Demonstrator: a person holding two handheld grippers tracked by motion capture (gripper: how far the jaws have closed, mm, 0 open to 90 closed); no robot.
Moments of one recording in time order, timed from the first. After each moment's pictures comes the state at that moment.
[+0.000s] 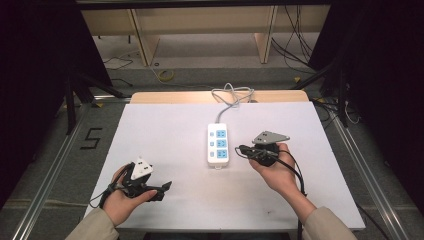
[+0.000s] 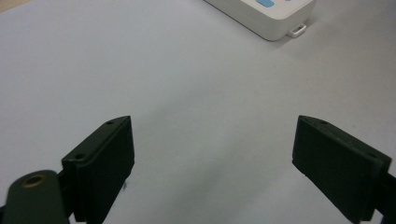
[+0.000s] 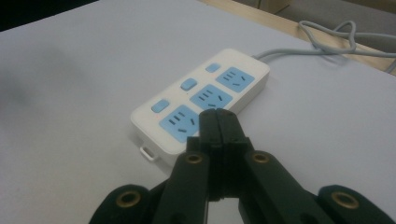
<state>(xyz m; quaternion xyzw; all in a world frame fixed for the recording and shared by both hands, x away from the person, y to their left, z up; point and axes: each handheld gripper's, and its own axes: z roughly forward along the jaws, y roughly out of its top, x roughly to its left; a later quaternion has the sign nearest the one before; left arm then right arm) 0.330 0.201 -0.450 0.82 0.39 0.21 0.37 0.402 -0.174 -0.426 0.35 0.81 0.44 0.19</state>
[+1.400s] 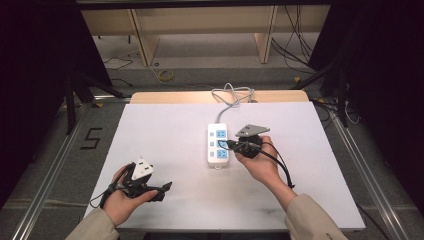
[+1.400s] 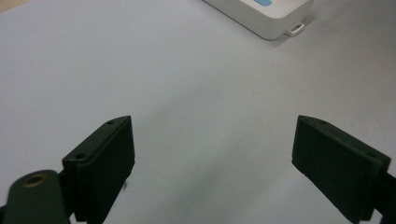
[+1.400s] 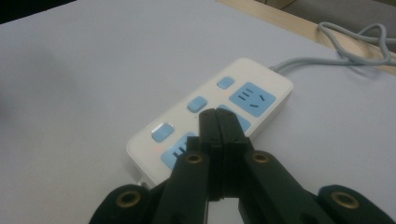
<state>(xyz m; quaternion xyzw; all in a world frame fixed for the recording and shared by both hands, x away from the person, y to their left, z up) 0.330 0.200 -0.450 0.82 0.39 0.21 0.36 0.432 -0.136 -0.434 0.34 0.82 0.42 0.18</state>
